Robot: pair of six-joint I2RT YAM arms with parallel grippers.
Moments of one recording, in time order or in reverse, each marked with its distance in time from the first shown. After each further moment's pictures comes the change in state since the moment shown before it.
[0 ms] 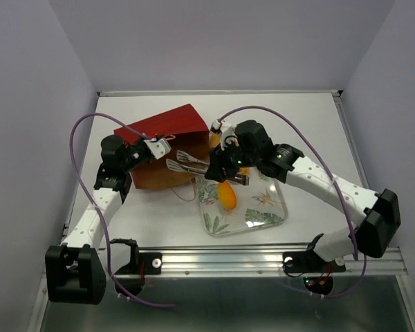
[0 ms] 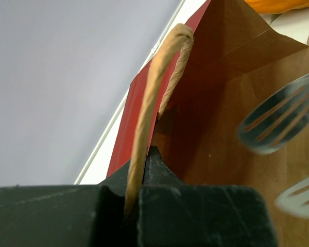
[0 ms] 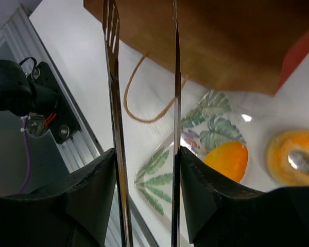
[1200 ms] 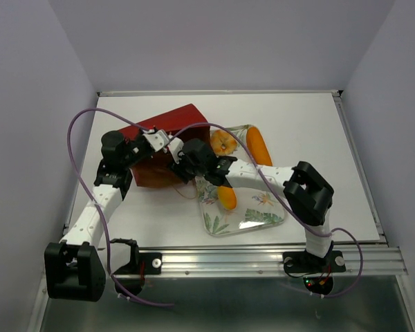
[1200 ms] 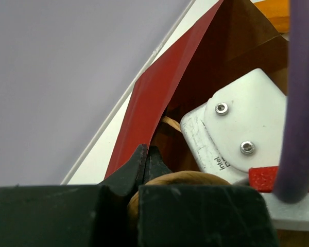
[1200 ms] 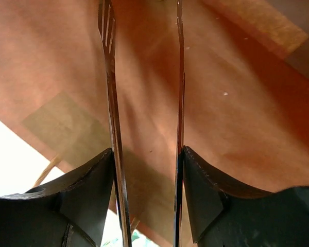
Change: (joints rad) left arm -0.016 0.023 0.048 0.001 -0.037 -0.115; right arm 0.184 0.562 0.195 0.414 0.403 -0.383
